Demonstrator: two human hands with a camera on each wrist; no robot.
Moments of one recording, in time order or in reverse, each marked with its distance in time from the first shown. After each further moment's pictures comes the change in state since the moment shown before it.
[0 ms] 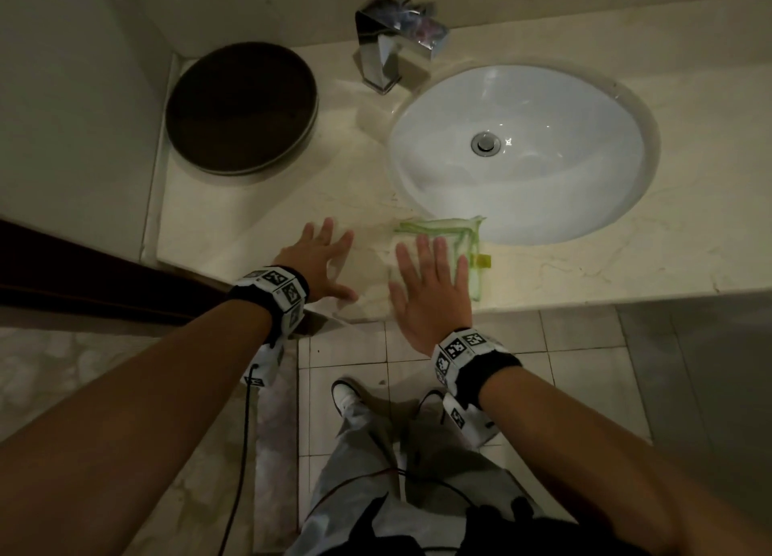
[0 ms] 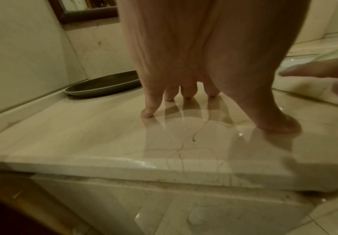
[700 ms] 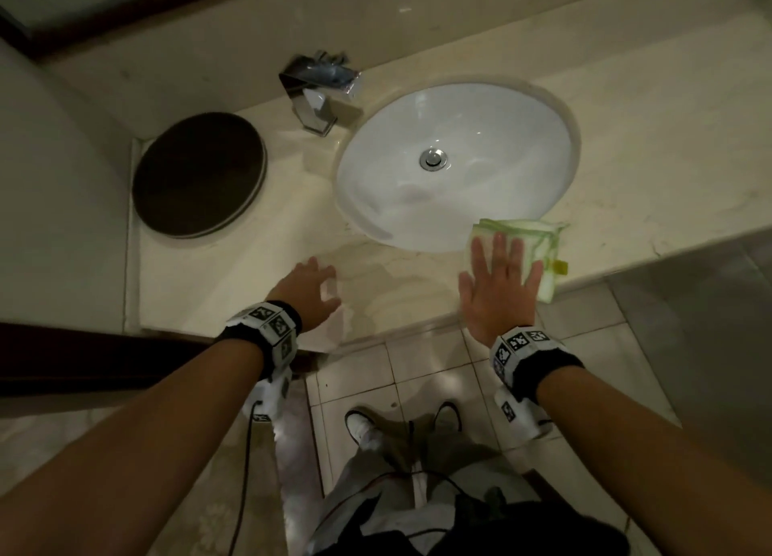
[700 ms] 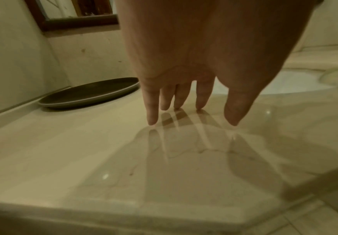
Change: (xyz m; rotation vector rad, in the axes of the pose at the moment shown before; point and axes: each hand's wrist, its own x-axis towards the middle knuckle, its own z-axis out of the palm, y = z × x) left_hand -0.006 0.055 -0.014 -0.008 0.144 0.015; right_hand -0.028 0.125 -0.019 0.087 0.113 0.378
